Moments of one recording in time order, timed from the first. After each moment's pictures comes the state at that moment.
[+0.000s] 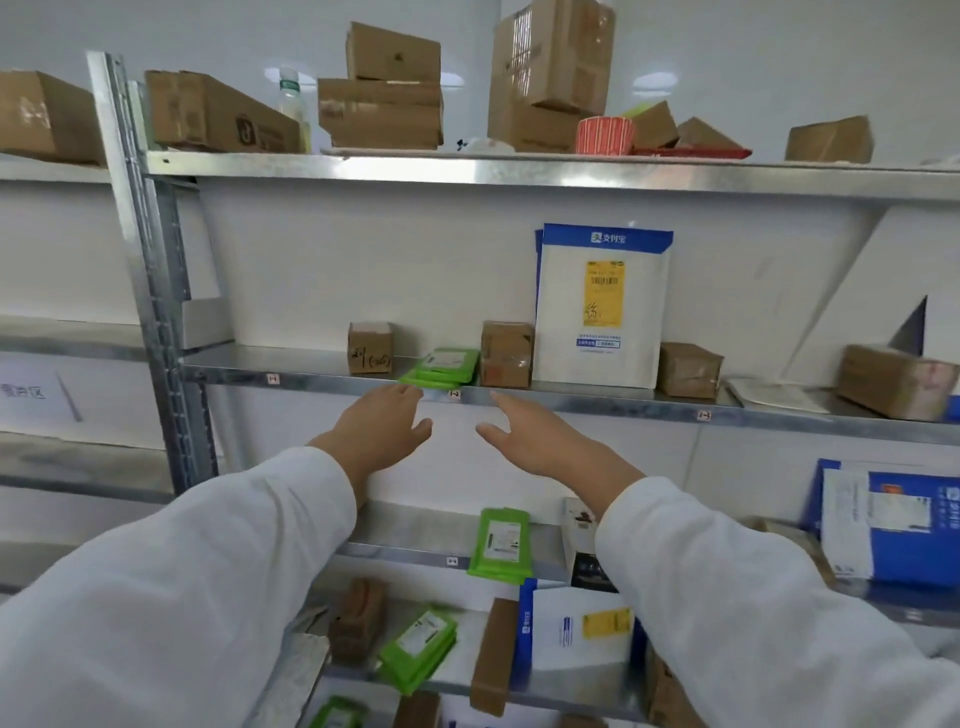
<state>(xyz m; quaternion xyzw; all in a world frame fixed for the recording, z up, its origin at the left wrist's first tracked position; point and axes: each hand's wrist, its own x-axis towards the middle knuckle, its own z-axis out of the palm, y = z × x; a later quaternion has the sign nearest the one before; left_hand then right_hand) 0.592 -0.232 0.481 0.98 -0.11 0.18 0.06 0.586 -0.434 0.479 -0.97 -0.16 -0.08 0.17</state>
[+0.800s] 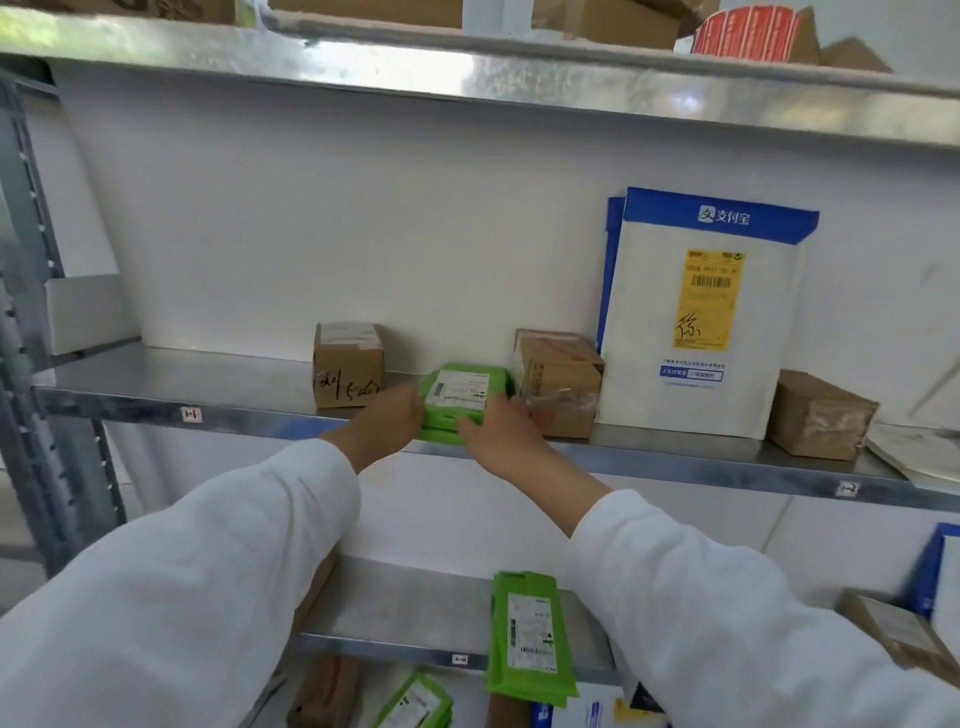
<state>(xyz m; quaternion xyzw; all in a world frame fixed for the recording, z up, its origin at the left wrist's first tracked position) 0.886 -0.190 0.453 0.95 -0.10 0.11 0.27 0.871 -0.341 0.445 -0.95 0.00 -0.08 0.31</state>
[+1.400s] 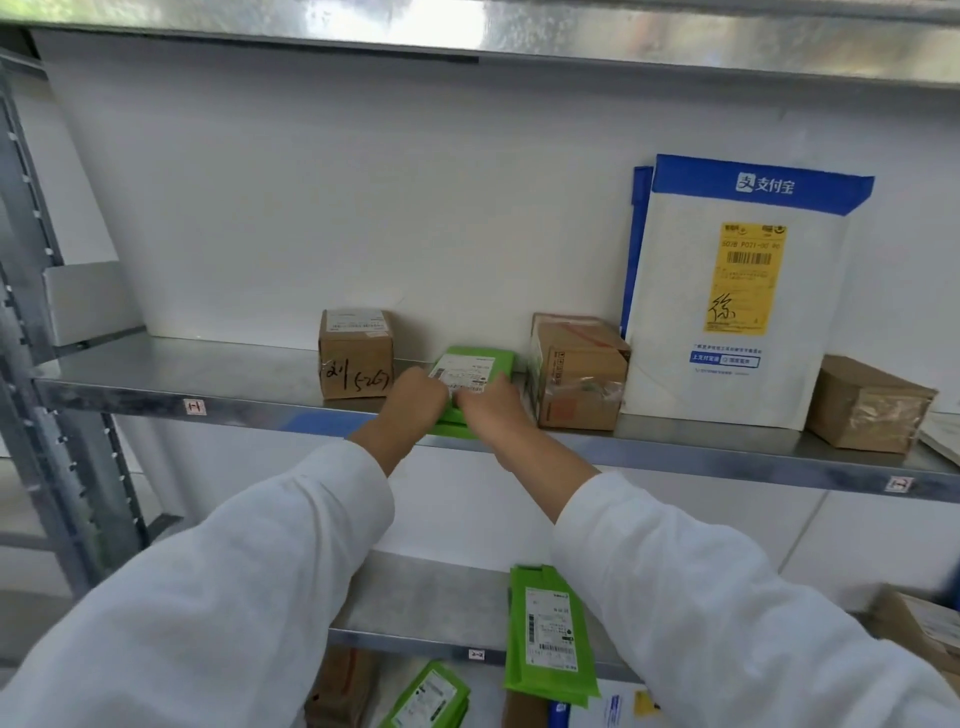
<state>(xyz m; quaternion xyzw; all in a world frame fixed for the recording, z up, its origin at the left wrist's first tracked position) 0.911 -0.211 0.450 0.84 0.05 0.07 0.53 0.922 -0.312 0.431 -0.84 0.04 -0.07 0.54</state>
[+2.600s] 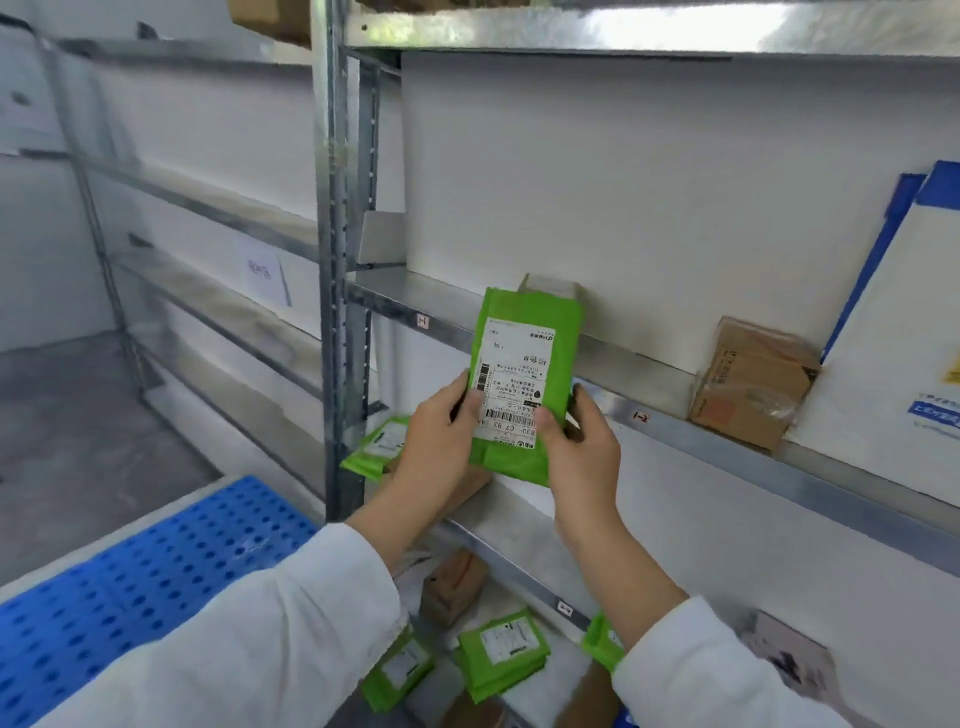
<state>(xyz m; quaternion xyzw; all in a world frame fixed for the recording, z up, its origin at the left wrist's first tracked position) 0.718 -0.164 0.390 0.76 0.06 0.34 0.55 0.776 -0.290 0.385 -0.66 -0.17 -0.07 0.72</state>
